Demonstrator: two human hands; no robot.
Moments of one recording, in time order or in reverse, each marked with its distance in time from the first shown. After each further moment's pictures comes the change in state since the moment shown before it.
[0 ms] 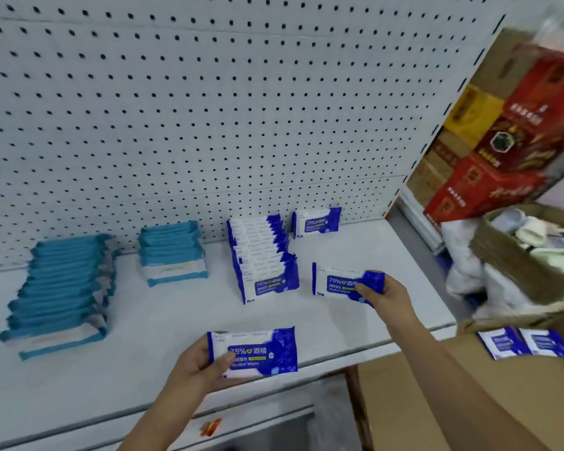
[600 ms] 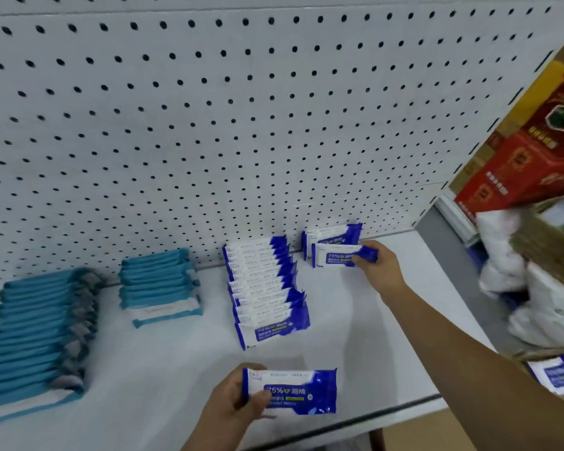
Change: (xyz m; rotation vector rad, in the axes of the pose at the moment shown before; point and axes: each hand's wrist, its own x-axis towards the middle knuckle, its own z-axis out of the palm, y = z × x) left_hand 0.078 0.016 0.041 0.197 -0.065 -0.068; right_hand 0.170 -0.021 0.052 -0.202 0.022 -0.065
